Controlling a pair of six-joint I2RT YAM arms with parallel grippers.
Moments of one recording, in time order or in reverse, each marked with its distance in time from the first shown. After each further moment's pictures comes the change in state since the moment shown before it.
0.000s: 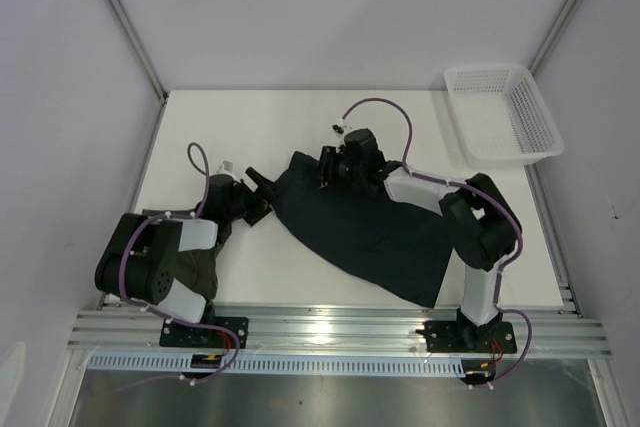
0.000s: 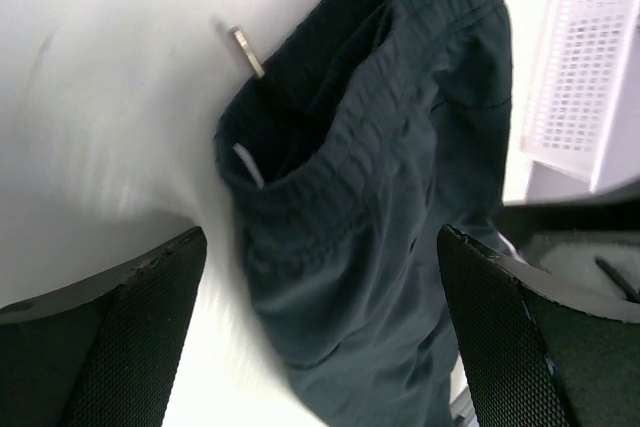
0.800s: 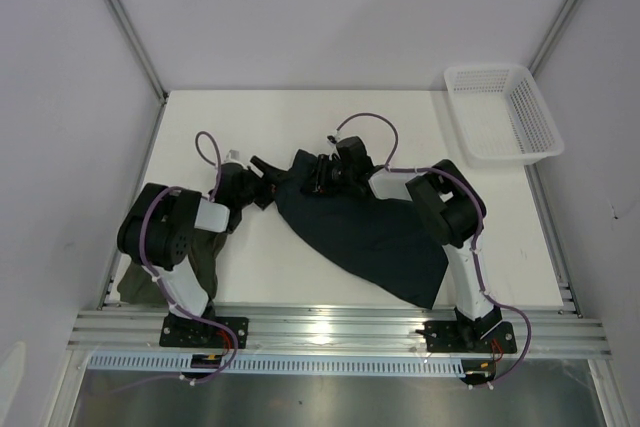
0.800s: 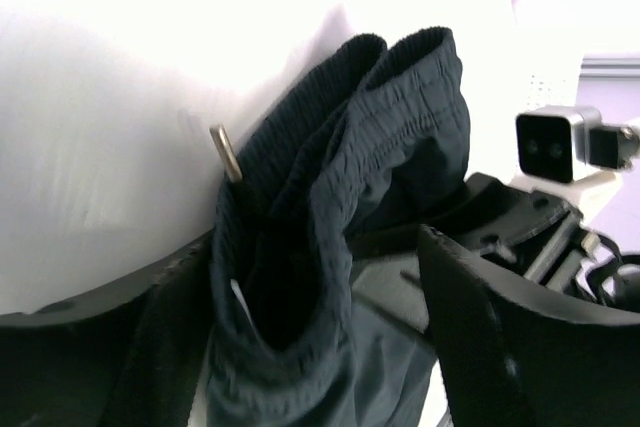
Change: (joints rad) left arm -0.020 0.269 0.130 0.235 -0.013 -0.115; right arm -0.021 0.323 0.136 0.160 -0.136 0.147
